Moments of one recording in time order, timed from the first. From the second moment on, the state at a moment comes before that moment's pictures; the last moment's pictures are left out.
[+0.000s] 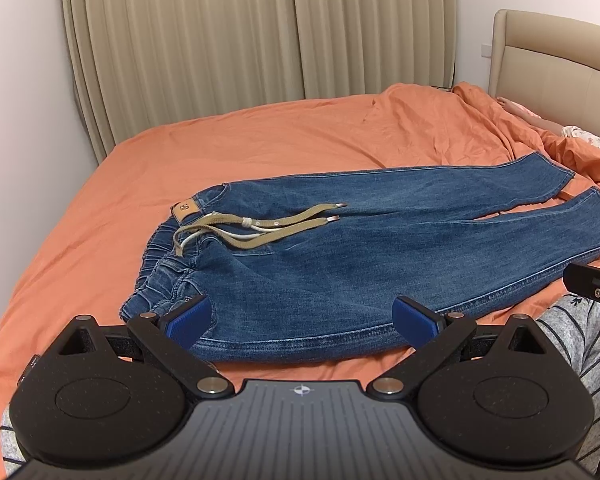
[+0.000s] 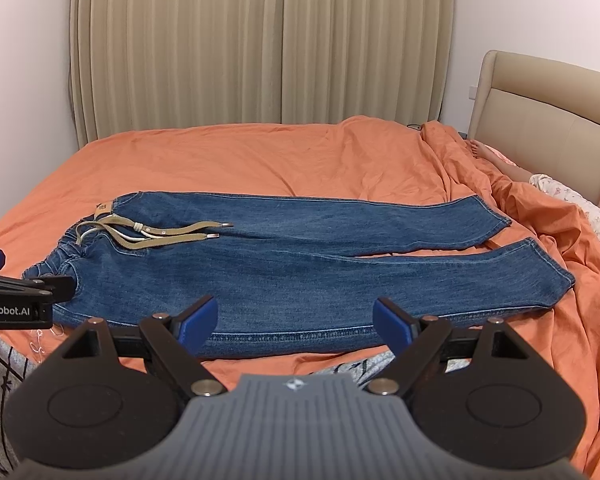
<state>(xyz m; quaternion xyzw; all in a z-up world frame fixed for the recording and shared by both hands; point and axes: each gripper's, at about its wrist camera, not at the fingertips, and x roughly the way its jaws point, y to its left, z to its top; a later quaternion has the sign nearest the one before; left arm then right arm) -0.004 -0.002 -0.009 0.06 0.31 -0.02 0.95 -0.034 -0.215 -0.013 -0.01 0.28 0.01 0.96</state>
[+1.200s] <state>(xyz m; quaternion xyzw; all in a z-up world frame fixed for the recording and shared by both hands) 0.031 0.021 -0.001 0.09 0.33 -0.02 0.94 0.000 -0.219 -0.030 0.00 0.29 0.03 0.96</state>
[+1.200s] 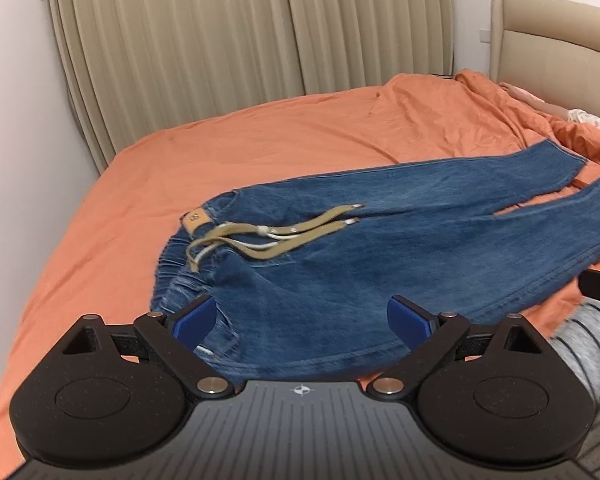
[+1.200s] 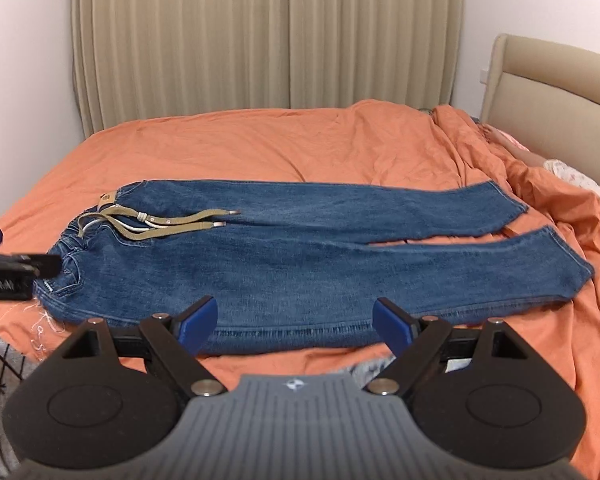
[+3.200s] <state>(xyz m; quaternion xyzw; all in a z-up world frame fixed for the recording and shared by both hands) 0.280 0.231 -0.113 0.01 0.49 0.05 0.87 0.158 -0.286 -0.079 -0.02 0.37 -0.04 0.93</state>
